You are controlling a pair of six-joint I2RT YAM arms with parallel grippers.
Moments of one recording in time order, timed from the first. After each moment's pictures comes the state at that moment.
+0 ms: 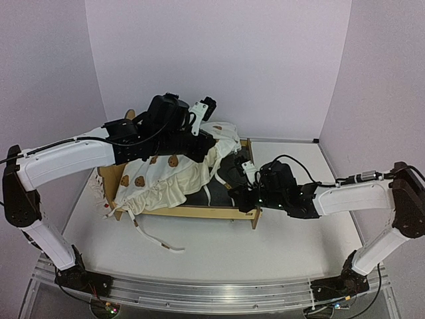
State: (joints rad) left arm -1.00 1.60 1.53 -0.37 -0.15 -0.18; right arm 0.90 1.54 0.82 0.21 0.04 0.27
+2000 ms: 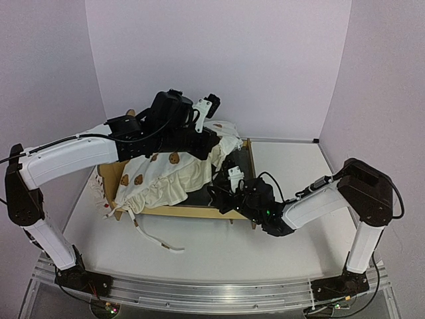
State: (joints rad) left arm -1.01 1.63 1.59 -0.39 -0.13 -0.19; right arm 0.99 1.87 0.83 0.83 0.29 0.22
